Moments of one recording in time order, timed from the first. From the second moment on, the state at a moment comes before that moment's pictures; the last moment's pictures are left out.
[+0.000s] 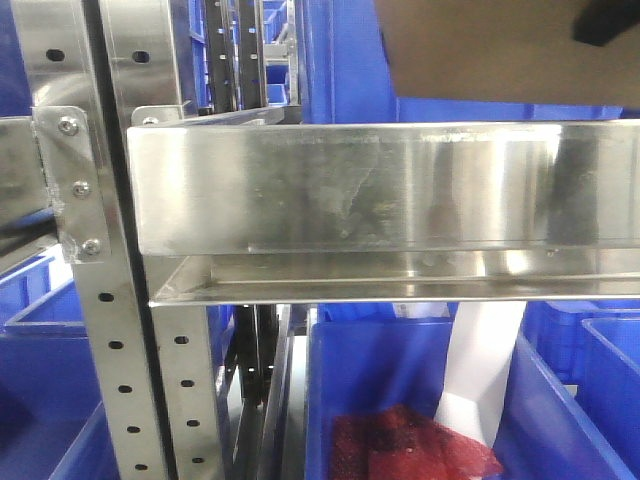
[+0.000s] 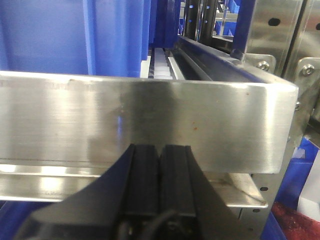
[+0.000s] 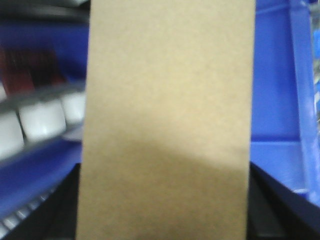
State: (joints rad) left arm -0.05 -0.02 0.03 -0.08 0.12 0.05; right arm 0.40 1.18 -0.99 -0.33 0.48 -0.72
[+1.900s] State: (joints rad) left arm -0.05 -0.02 0.03 -0.08 0.12 0.05; right arm 0.42 1.18 -0.86 -0.63 0.27 -0.82
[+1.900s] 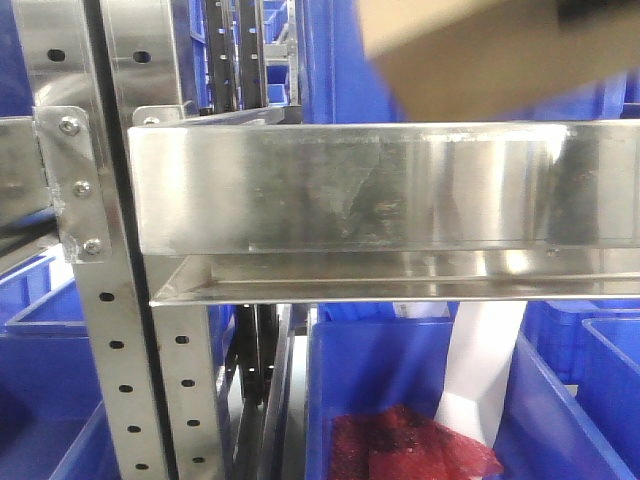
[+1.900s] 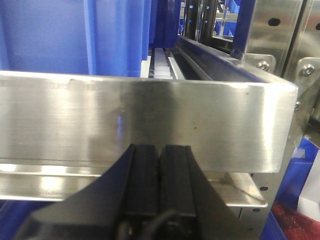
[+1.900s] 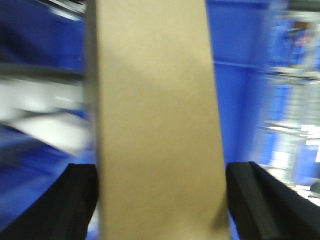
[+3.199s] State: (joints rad) left arm -0.05 -0.02 0.03 -0.08 0.12 0.05; right arm 0.42 0.88 -0.77 0.19 0.25 -0.18
